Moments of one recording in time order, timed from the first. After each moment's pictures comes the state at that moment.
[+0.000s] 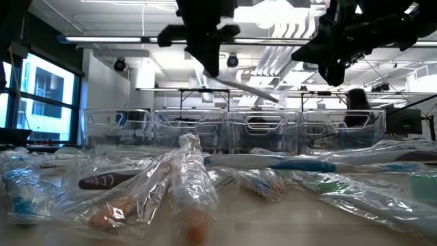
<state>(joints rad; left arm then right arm) 0.13 1.83 1.79 -1.06 -0.16 0.97 -0.27 0.83 0.41 0.21 -0.14 0.50</state>
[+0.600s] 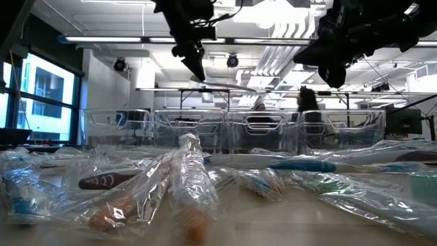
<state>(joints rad) 0.51 1.78 1.81 -0.97 -0.08 0.68 -0.27 0.83 0.41 0.17 -0.18 0.47</state>
